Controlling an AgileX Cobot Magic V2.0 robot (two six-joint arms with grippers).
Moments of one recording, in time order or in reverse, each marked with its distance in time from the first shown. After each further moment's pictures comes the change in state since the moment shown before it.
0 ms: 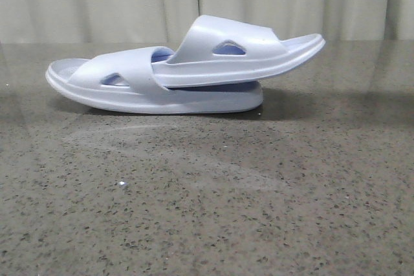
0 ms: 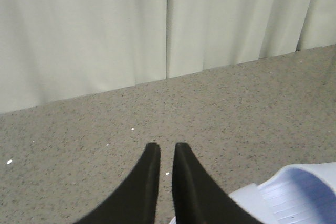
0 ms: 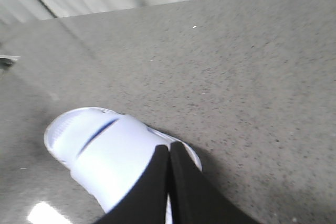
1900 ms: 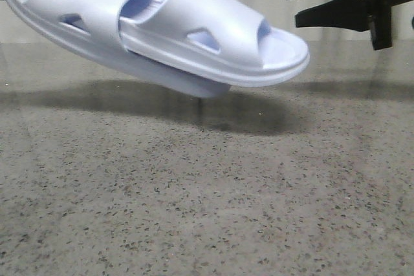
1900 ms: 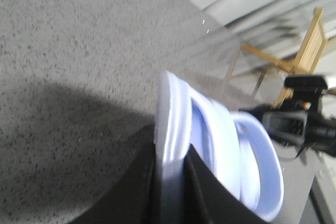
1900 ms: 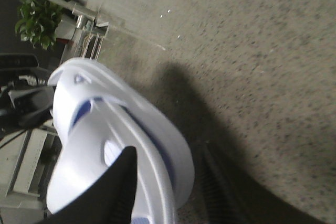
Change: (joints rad) left arm 0.342 0.409 -0.027 -0.307 0.746 -0.182; right arm -0.083 0.602 -0.250 0.218 0.504 -0.007
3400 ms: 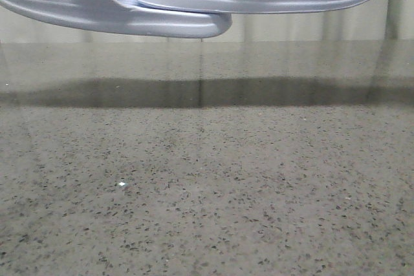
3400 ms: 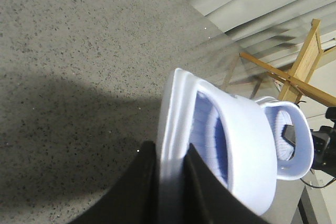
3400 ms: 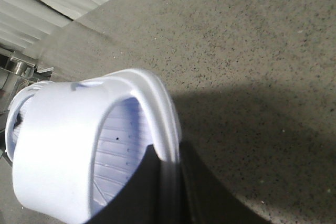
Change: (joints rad) left arm 0.081 -0.002 0.000 -0.001 0.062 -0.044; right arm -0.083 -0.327 0.145 -0.136 -0.195 0.139
